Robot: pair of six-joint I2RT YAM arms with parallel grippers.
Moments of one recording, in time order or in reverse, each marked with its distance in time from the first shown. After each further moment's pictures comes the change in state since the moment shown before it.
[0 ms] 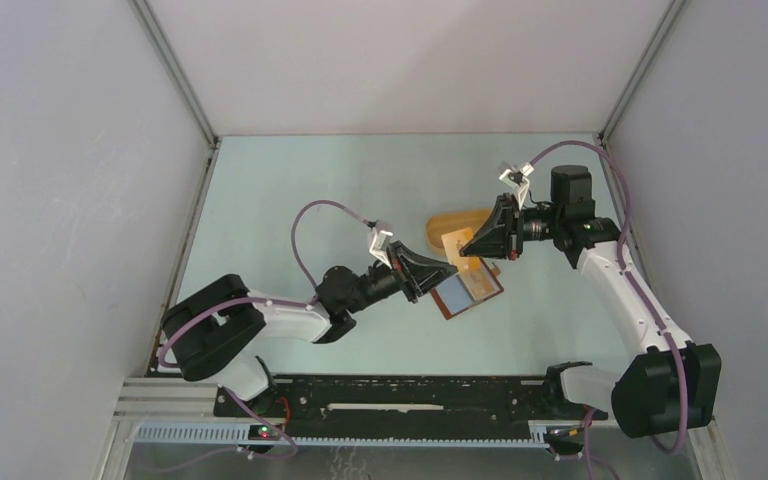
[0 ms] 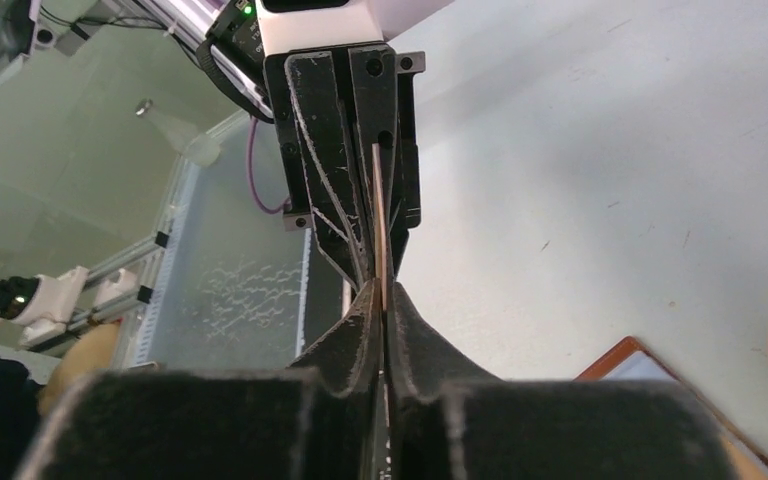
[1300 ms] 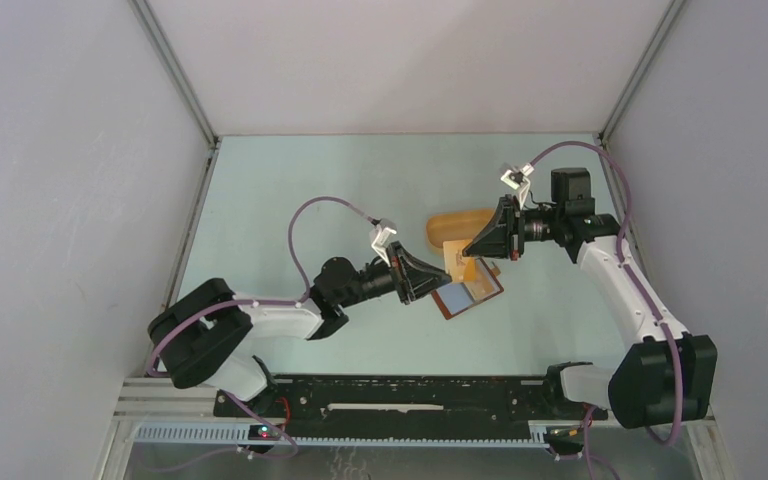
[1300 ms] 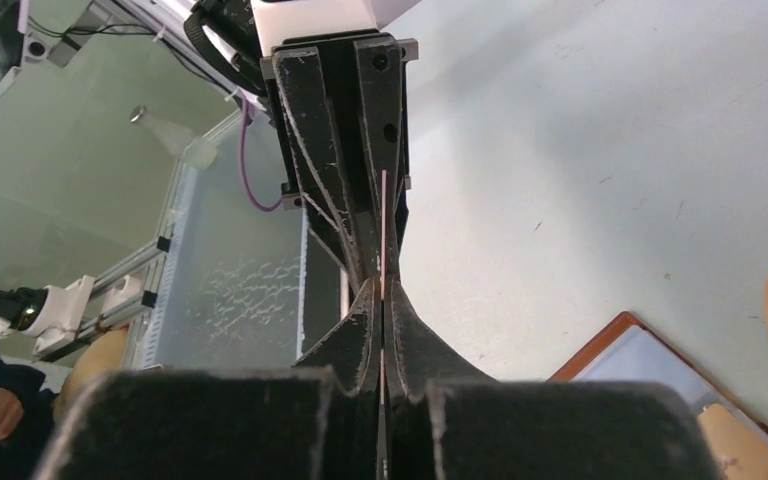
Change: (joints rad) left arm 0.064 -0.063 -0.002 -0.200 0.143 -0.008; right arm -0.041 0.036 0.011 -0.097 -0.002 -0.077
